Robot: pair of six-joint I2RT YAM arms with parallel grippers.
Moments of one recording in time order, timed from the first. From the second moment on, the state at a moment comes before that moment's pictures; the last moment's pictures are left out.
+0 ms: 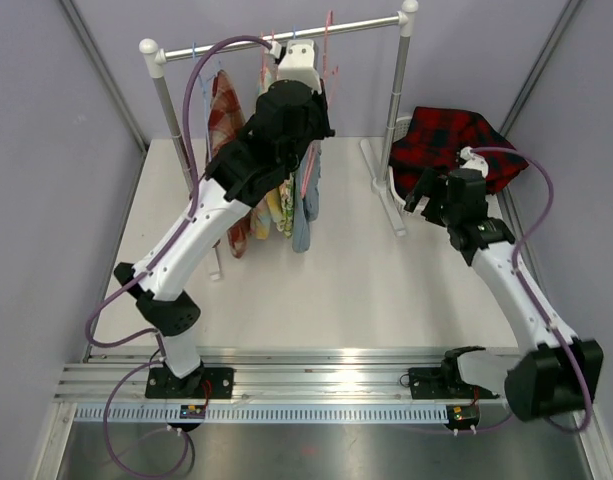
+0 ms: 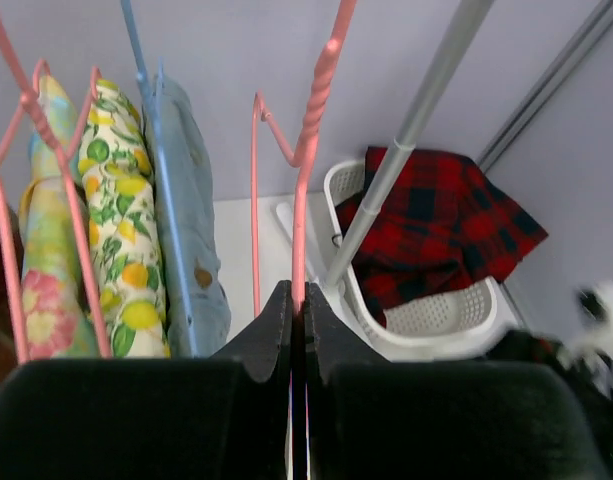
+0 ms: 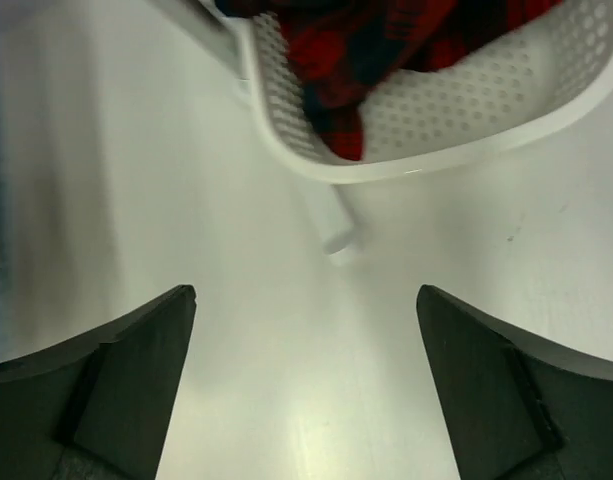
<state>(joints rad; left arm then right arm) -0.85 1.77 2.30 -0.66 -0.53 -0.30 0.15 1.29 1.06 -0.38 0.15 0.46</state>
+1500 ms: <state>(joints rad) -0.87 1.70 2.24 -0.42 -0.48 -0.29 0.23 0.62 0.93 -0.64 0.04 0.52</state>
